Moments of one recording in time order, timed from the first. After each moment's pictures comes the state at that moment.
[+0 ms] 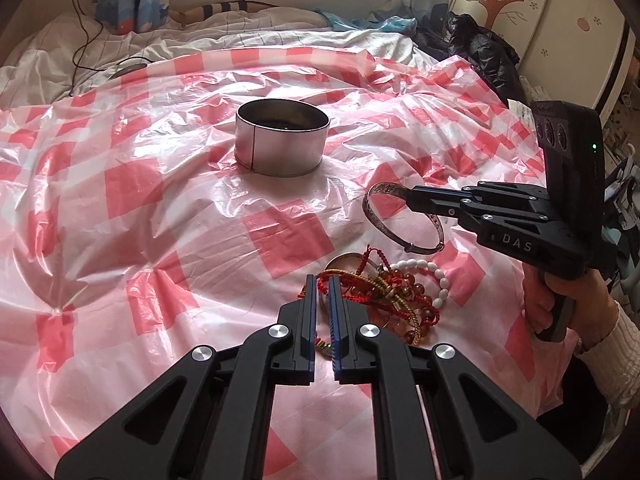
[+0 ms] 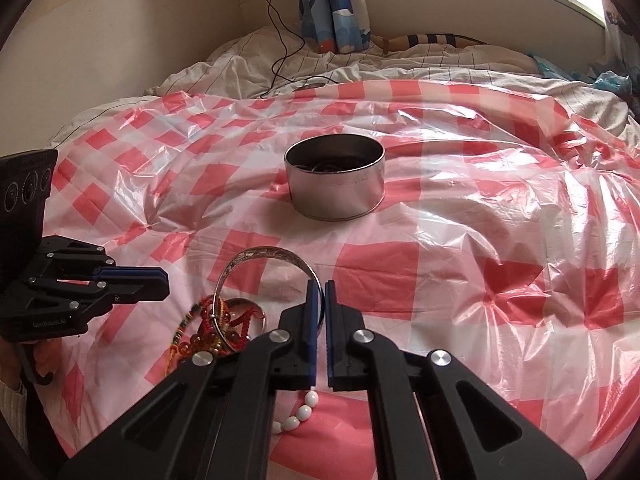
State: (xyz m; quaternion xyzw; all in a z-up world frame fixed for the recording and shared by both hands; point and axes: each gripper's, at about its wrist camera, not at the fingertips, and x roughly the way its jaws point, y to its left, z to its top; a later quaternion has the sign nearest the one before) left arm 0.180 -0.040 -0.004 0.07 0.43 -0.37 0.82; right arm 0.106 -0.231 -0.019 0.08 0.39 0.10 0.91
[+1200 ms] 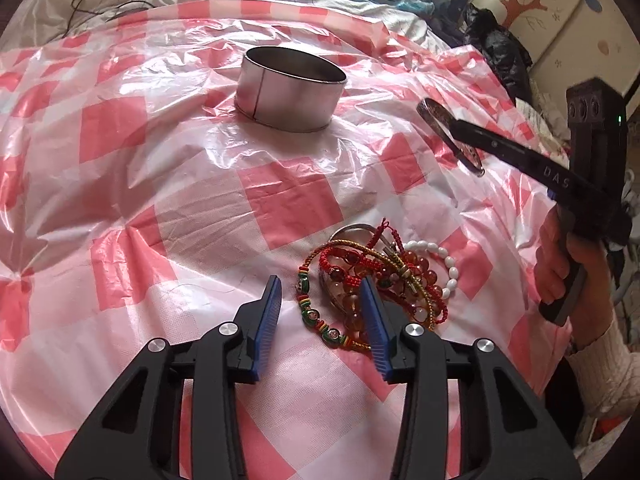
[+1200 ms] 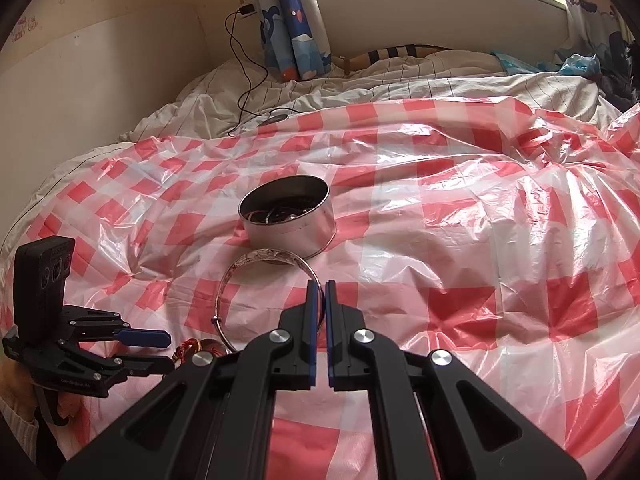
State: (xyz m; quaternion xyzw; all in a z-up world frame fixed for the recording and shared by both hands) left arm 0.200 -0.032 -0.038 0.01 0.51 -0.37 0.78; right arm 0.112 -0.275 -0.004 0.13 0.36 0.06 0.92
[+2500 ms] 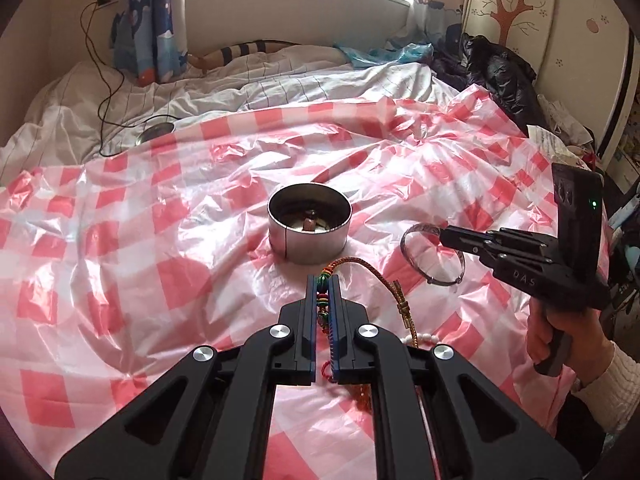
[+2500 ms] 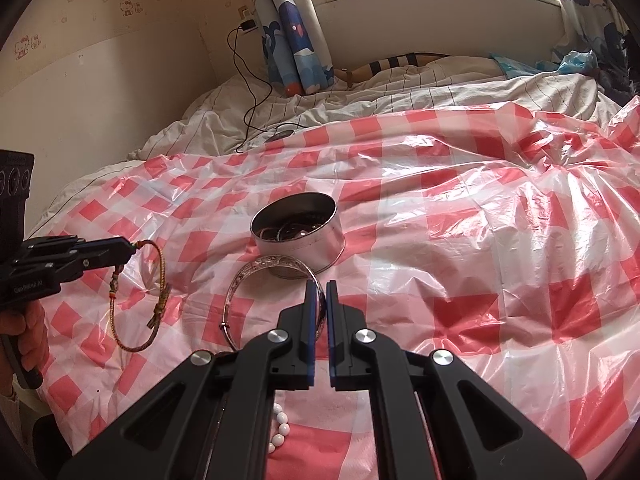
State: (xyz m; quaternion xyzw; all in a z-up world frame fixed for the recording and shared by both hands) left arm 0.206 -0.056 0.077 0.09 0.39 -0.33 0.85; right arm 0.104 -0.278 0.009 0.15 0.33 0.07 0.93
